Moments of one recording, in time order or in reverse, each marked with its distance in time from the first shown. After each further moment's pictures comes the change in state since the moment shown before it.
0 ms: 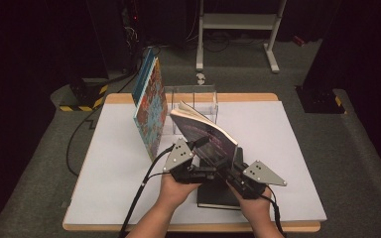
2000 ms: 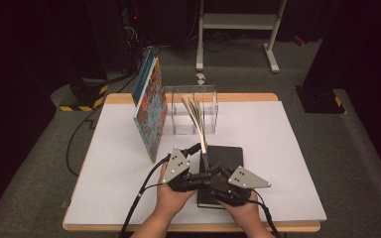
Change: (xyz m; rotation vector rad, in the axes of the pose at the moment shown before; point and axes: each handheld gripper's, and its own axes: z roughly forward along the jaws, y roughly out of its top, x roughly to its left) left arm 0.000 -0.019 -0.018 -0.010 0.108 0.083; right arm 0.025 -0.014 0.016 0.038 0.197 -0.006
